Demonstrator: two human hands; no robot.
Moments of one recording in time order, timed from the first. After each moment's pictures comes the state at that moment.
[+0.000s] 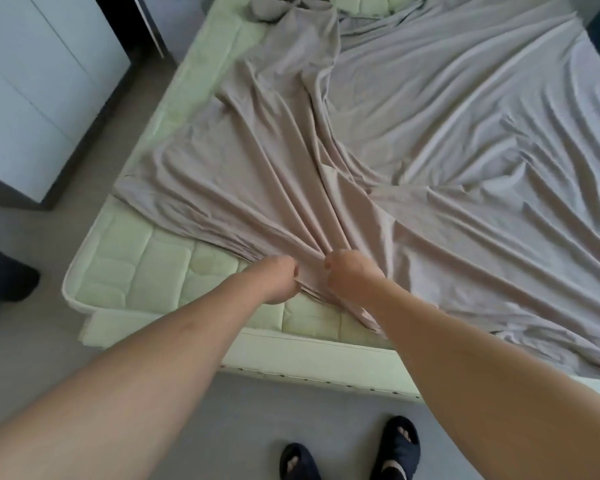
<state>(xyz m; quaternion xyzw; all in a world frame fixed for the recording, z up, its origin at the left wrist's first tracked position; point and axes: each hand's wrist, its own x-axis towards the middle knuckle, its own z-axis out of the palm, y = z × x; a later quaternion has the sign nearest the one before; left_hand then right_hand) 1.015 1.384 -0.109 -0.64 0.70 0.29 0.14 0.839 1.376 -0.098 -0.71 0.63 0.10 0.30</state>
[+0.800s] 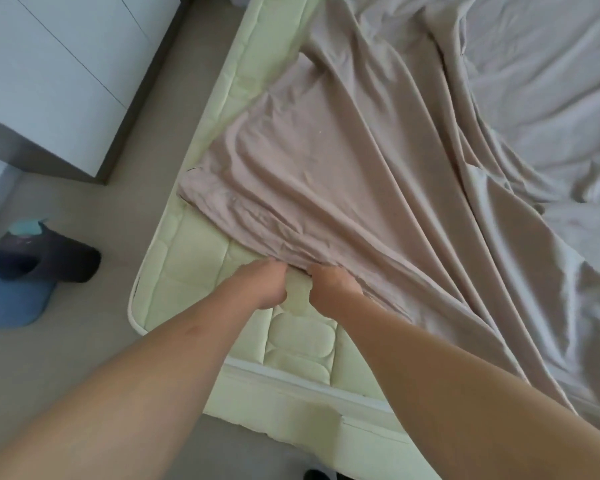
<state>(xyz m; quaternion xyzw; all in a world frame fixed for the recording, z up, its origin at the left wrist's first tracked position) 1.294 1.264 -0.231 -0.68 0.63 0.29 0.25 1.132 1.252 -0.246 -0.73 0.55 0.13 0.38</state>
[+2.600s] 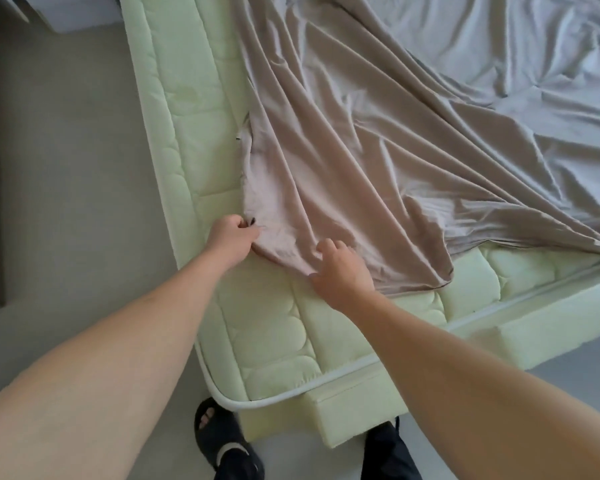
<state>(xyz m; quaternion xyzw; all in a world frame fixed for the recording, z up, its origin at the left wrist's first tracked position) 1.521 1.153 -0.277 -0.67 0.58 0.46 -0.10 1.340 1.288 -0.254 -0.56 0.78 -0.01 0.27</state>
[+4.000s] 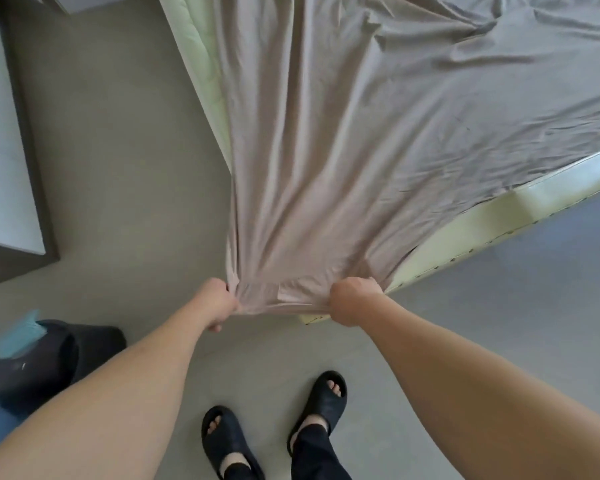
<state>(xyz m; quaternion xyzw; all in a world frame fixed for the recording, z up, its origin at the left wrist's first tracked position) 1.769 1.379 -0.255 -0.67 0.55 0.45 0.20 1.533 1.488 -0.242 -0.55 0.70 0.28 0.36</state>
